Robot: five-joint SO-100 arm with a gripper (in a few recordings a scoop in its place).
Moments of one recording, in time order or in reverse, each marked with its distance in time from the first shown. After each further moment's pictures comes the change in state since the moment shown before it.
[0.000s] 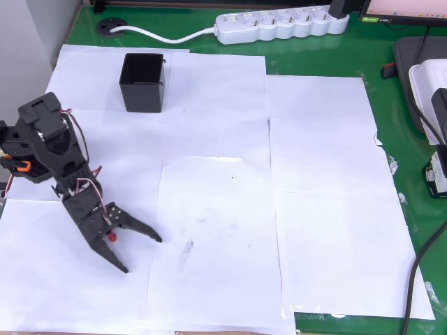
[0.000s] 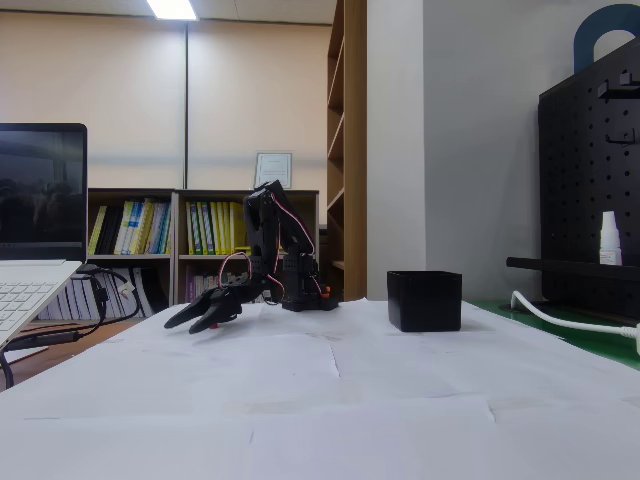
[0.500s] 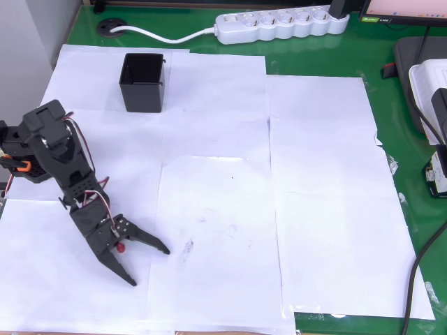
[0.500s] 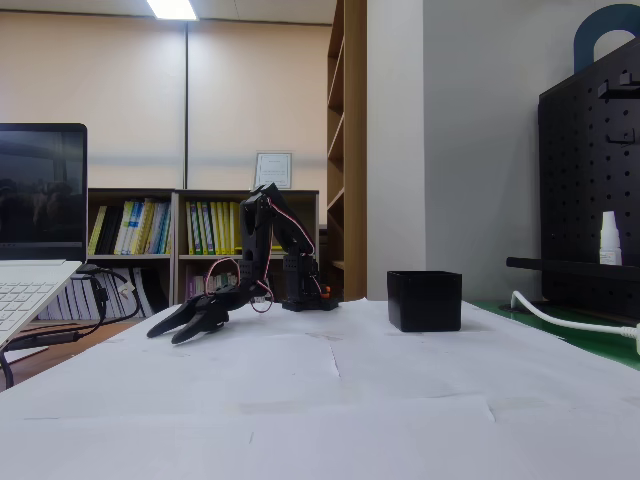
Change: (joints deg) arm -0.4 4.2 10.4 4.2 0.0
